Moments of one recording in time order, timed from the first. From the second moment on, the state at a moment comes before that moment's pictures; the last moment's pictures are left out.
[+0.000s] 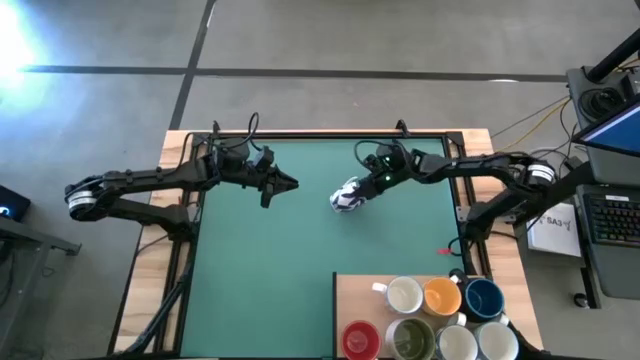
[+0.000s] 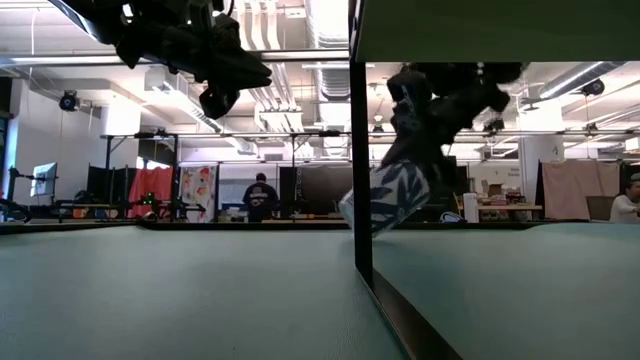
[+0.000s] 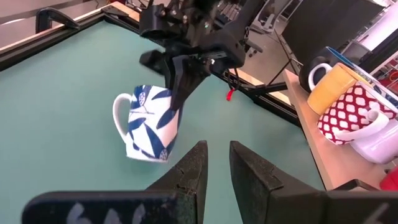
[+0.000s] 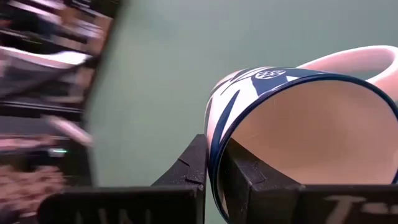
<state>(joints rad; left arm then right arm) 0.38 1.11 0.69 0.09 0.39 -0.36 -0.47 1.49 0.76 0.02 -0.55 0.68</state>
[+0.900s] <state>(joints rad) 0.38 1.11 0.69 0.08 0.39 -0.36 -0.35 1.60 1.24 -1.02 -0.08 0.42</state>
